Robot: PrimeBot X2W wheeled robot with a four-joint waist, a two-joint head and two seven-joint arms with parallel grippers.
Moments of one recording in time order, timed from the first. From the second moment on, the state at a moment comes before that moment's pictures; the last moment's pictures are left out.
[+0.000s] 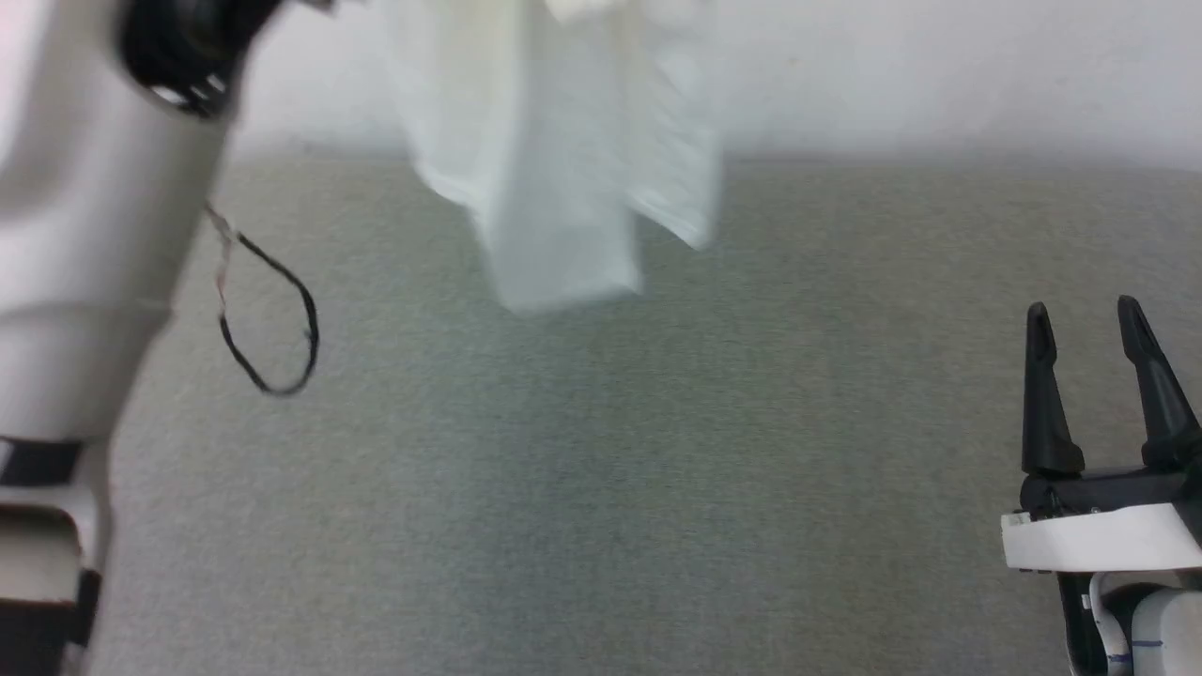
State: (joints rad) left arm -1.32 0.43 -0.60 0.32 -0.96 0.01 0.38; right arm -0.05 -0.05 -0.13 -0.09 0.03 0.13 -0.26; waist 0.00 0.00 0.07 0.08
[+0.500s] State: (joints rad) left arm -0.88 0.34 -0.81 0.23 -0.94 0.11 0.33; right arm -0.03 -0.05 -0.14 -0.11 0.05 0.13 -0.26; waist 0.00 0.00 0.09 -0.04
